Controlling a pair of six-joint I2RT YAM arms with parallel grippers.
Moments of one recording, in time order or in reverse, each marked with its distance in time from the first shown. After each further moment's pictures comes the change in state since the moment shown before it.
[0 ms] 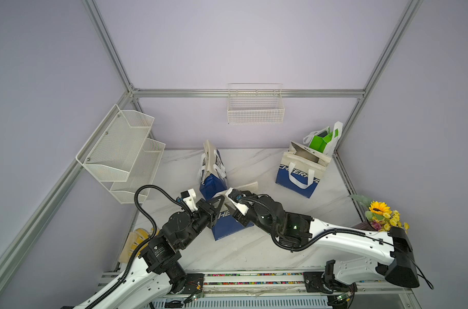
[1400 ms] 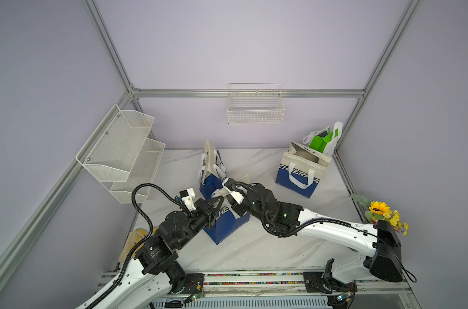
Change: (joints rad) left arm 0.011 -0.020 0.053 -0.098 0.040 0.001; right arm -0.110 0.122 0.100 -0.044 -0.063 0.011
